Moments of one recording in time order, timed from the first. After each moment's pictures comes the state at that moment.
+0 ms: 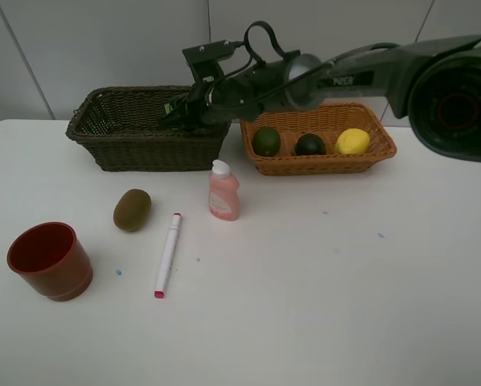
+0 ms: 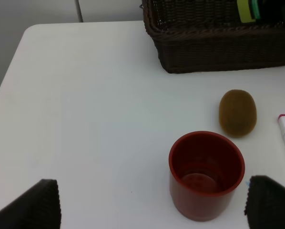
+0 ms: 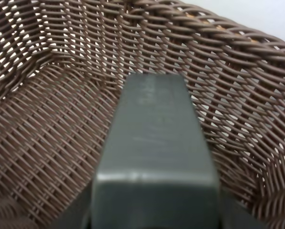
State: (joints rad) left arm -0.01 -0.01 -0.50 0.03 1.07 -0.04; right arm 0.64 2.38 -1.83 -0.25 0.11 0.16
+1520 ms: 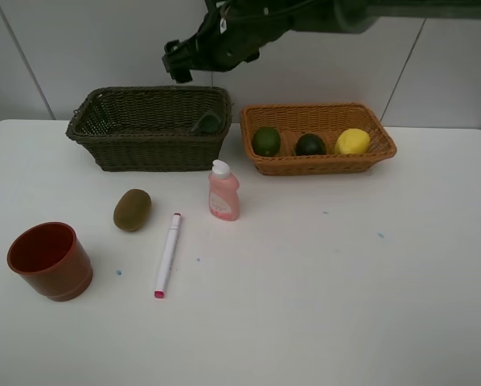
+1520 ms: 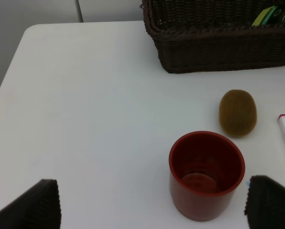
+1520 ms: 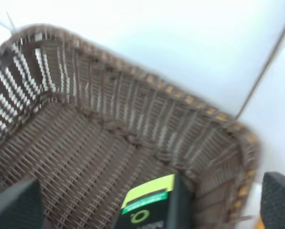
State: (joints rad) left arm -0.01 -0.01 -0.50 0.03 1.07 -0.04; right arm 0.64 2.12 -1.84 -0.27 0.41 0.16
